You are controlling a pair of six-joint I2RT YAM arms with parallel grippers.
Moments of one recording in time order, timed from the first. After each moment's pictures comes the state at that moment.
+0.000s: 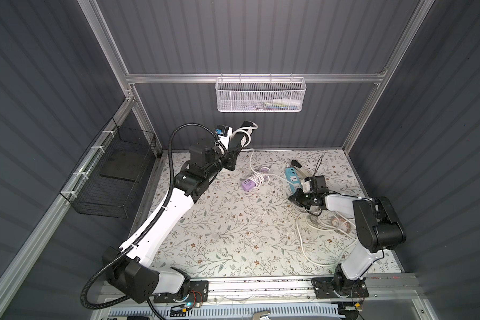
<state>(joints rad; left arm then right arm) -0.50 1.37 1.42 -0.26 0.09 -0.05 0.16 1.74 0.84 -0.01 -0.44 0.65</state>
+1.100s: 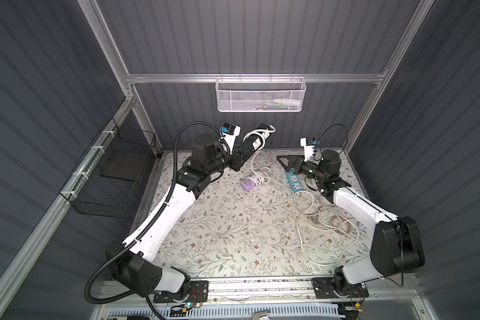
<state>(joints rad) -0.50 1.42 1.48 -0.26 0.41 -0.14 0.25 1.54 1.05 0.39 -0.64 0.51</state>
